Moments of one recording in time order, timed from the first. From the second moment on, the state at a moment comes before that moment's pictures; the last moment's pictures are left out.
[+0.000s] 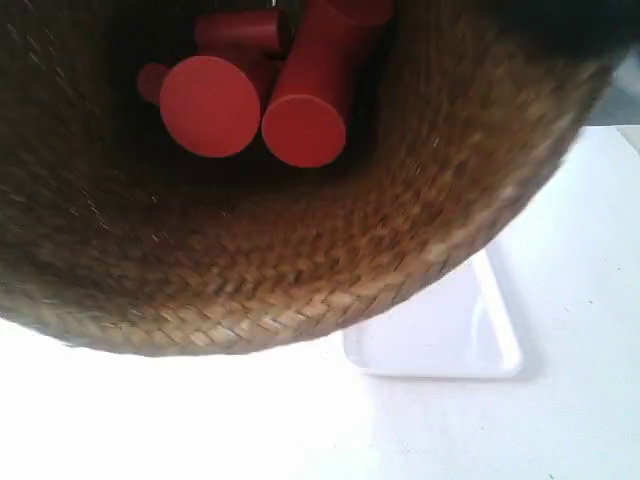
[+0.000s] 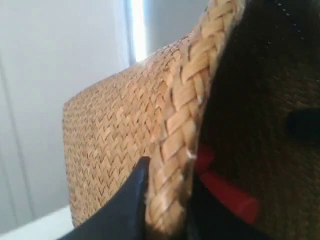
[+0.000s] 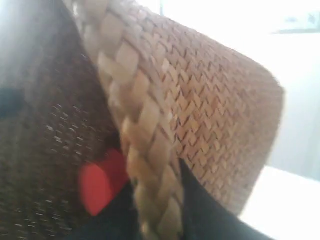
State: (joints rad) left arm -0.56 0.64 -0.78 -0.68 0.16 0.63; right arm 0.93 0.85 -0.89 -1.10 0.37 1.19
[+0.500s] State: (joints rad) left arm -0.55 0.80 -0.64 -0.73 0.10 0.60; right arm 0.88 1.04 -0.81 -1.09 0.46 1.28
